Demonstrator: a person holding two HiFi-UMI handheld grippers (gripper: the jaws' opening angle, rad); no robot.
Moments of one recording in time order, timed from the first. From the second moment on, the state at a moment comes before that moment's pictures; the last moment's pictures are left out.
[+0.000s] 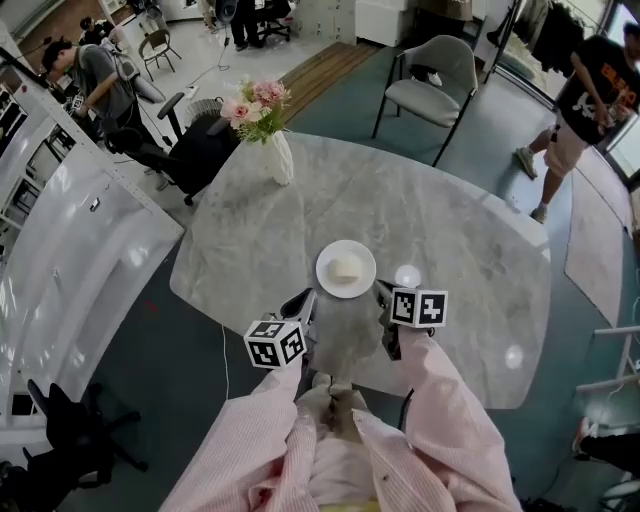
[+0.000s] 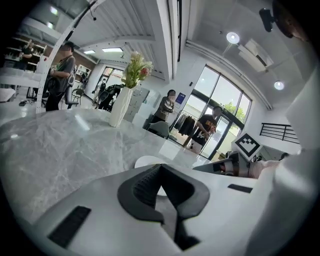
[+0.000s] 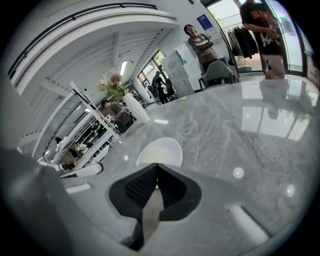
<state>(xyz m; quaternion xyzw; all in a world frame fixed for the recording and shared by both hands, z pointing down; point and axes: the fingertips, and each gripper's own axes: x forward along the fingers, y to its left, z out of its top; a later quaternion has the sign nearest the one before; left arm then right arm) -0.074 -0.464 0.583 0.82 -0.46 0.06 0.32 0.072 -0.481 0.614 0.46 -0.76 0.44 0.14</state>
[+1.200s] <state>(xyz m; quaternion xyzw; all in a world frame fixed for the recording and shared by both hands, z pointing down) -0.121 -0.445 0.438 0.86 -0.50 -0.02 0.12 0.075 -0.447 0.443 0.43 -0.88 0.21 -0.06</state>
